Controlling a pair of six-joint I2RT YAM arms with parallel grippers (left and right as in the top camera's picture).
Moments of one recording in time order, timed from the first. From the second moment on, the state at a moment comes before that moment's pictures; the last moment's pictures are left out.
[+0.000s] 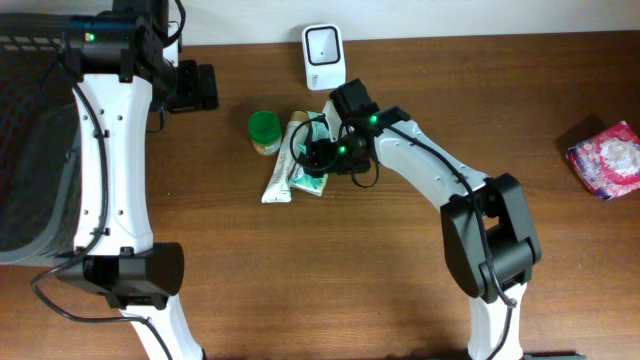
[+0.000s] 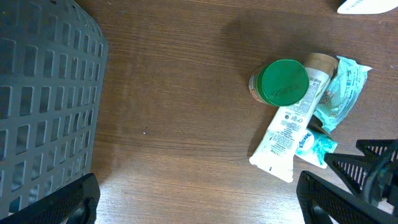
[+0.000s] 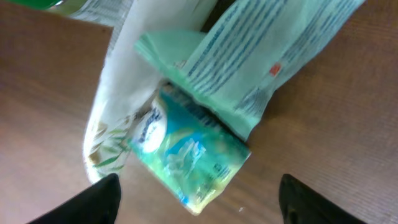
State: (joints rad) left arm -0.06 2.05 2.47 -1.64 -0.08 -0.16; right arm 0.45 2.11 1.61 -0.70 -0.36 0.29
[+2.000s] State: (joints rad) left arm -0.06 2.05 2.47 -1.64 -0.08 -0.16; right arm 0.83 2.13 1.54 -0.81 0.22 0.25
